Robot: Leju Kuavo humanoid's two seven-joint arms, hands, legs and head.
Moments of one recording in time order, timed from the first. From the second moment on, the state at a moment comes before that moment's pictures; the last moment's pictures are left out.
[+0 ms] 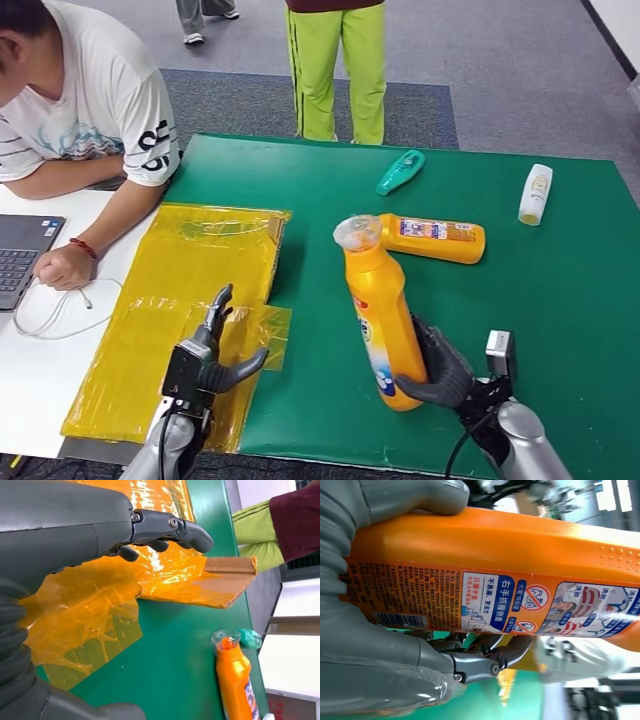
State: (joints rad) left arm -0.05 -0.08 -0.26 -1.12 -0.16 0.02 -0.64; right arm -0.11 -0.11 0.28 -1.23 -0.34 0.64 -0.47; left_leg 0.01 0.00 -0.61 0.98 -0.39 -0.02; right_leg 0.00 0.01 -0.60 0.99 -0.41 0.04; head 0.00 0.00
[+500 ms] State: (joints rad) left arm -0.04 -0.09 -0.25 -1.12 -0.18 0.01 -0.63; right arm -0.06 -0.02 0.22 -1.36 -0.10 0.34 -0.54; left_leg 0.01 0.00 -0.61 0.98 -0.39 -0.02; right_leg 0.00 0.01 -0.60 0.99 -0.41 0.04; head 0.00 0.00
